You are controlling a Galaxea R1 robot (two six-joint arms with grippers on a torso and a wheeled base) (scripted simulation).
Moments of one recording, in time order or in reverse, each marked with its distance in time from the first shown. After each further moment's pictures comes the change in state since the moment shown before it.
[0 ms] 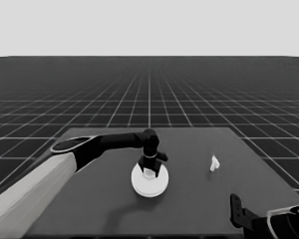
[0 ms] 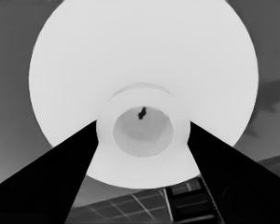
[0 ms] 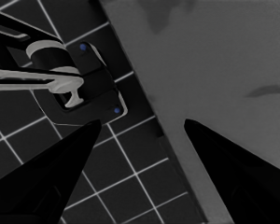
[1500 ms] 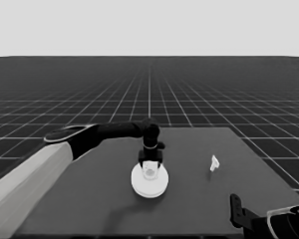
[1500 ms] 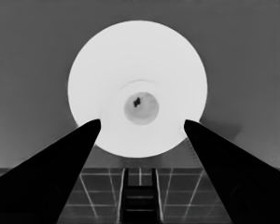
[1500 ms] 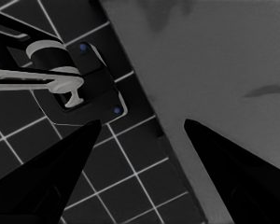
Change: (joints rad) left arm -0.108 -0.012 0.053 -0.091 0.026 -0.454; right arm 0.000 0.000 0.000 0.000 0.000 0.000
